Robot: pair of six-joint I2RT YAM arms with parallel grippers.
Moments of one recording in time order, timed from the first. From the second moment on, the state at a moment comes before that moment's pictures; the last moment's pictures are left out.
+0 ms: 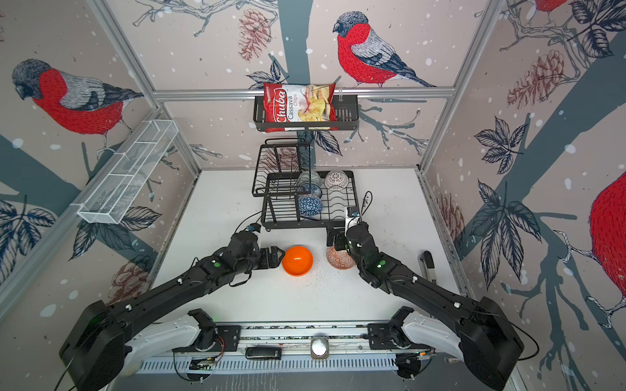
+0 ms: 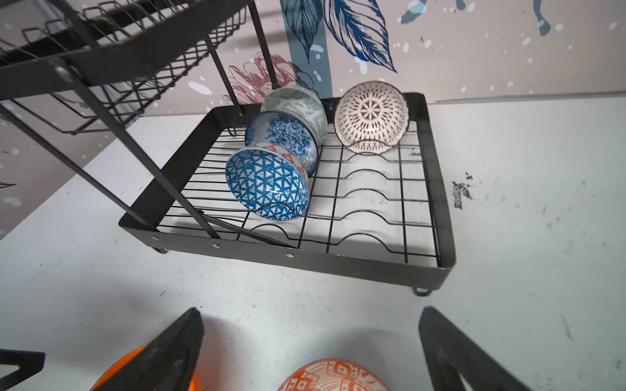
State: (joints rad) left arm -0.66 1.11 0.54 -0.23 0.07 -0.66; right arm 0.77 1.05 0.52 0.15 0.34 0.30
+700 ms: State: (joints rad) left arm -0.73 1.37 0.65 -0.18 0.05 -0.63; right arm 0.78 1.16 0.58 0.18 0.36 0.26
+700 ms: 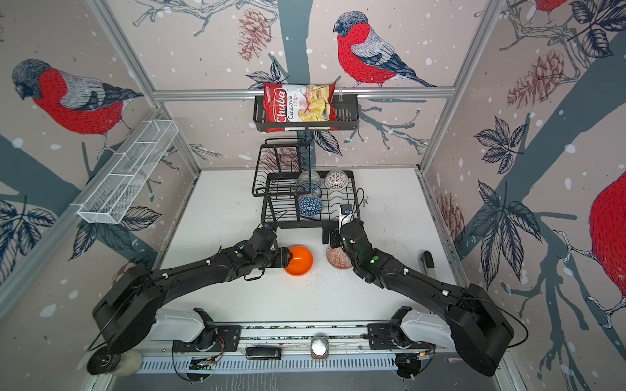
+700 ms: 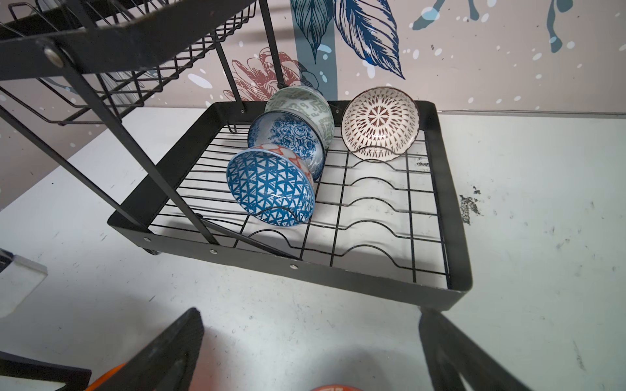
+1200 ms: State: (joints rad) left arm -0.76 1.42 0.65 -0.18 0.01 -0.63; right arm 0.71 1.13 0.55 0.17 0.33 0.30
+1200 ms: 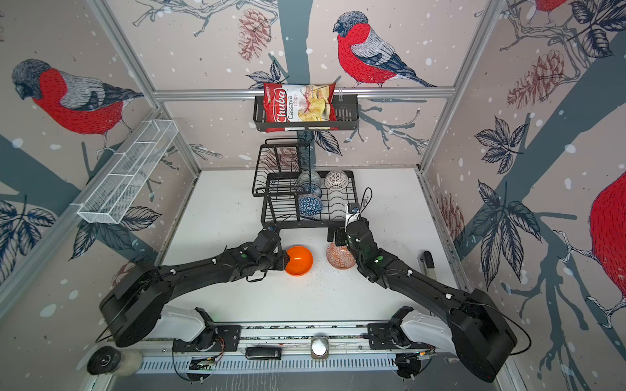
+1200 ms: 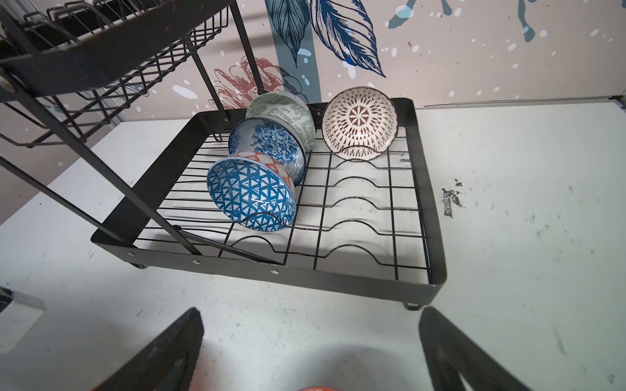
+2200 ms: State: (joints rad) left arm -0.76 1.23 0.61 -0.20 -0.12 -0.65; right arm 0.66 1.08 0.51 0.18 0.29 0.34
